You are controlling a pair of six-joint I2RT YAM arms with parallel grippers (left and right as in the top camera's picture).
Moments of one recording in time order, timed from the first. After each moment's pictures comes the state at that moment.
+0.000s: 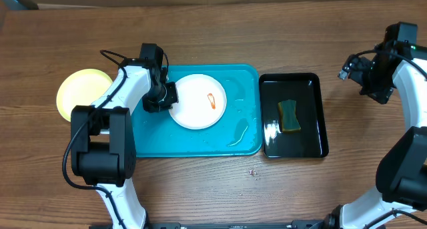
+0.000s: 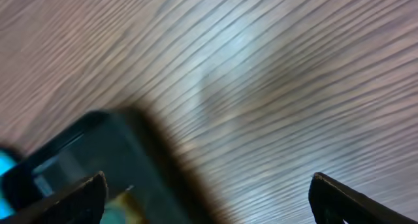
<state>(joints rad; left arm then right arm) -0.09 2.03 1.38 -0.86 0.14 -0.29 -0.27 1.84 1.50 -1.00 -0.15 0.33</state>
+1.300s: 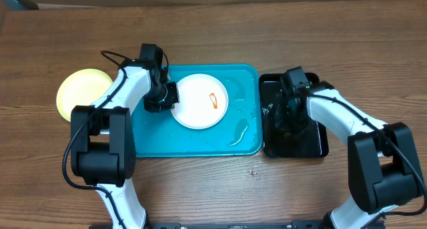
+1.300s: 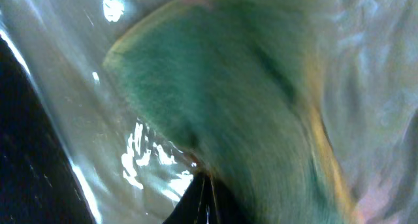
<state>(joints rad) -0.09 2.02 1.37 -0.84 0.18 -0.28 0.27 1.81 1.08 -0.81 -0.08 0.38</state>
